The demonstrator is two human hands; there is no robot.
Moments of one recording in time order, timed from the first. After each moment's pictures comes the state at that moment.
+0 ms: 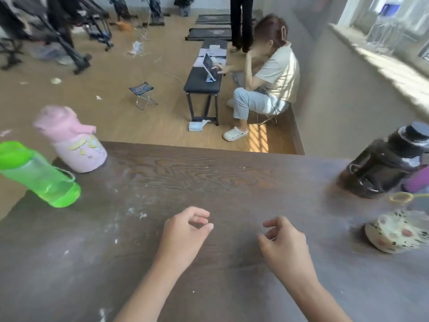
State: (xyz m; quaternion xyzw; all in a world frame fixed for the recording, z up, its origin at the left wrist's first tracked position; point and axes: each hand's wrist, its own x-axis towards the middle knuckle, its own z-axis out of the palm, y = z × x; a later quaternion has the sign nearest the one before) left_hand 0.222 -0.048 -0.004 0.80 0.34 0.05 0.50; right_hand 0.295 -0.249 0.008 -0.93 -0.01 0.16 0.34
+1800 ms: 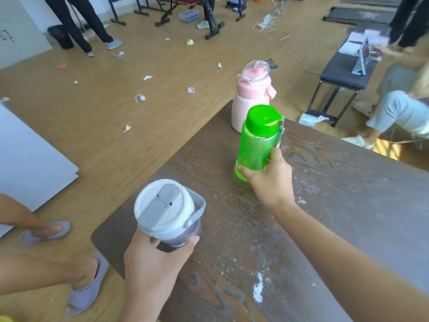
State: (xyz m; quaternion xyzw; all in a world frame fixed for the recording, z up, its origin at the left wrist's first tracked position) left_hand -0.084 0.124 -0.047 0.63 0.58 0.32 0.40; right_hand 0.191 0.124 -0.018 -0.82 -0.30 0.15 0.47
